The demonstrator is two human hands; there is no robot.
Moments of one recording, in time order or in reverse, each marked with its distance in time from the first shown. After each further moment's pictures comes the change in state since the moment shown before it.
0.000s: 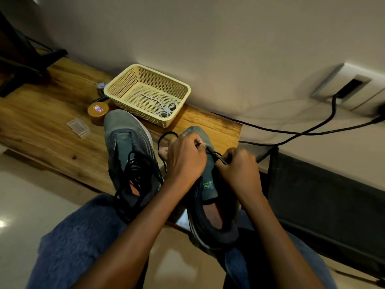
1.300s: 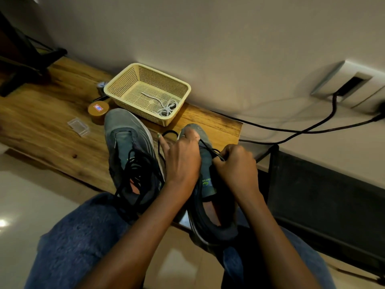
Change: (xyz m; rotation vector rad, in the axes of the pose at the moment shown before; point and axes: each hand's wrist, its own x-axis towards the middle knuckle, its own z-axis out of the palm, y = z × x) left_hand -0.004 -0.009 0.013 0.325 0.051 0.148; right_hand 0.000 -0.005 0.002 -0.046 0.023 -0.011
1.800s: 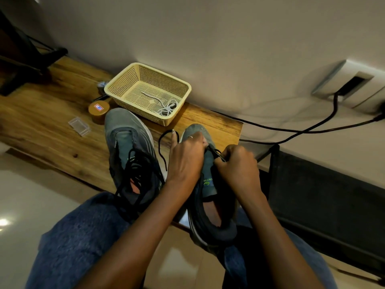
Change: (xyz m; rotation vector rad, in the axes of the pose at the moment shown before) left_hand 0.004 -0.002 -0.003 -0.091 -0.043 0.143; right_hand 0.001 0.002 -0.002 -0.005 -0.026 -0.016
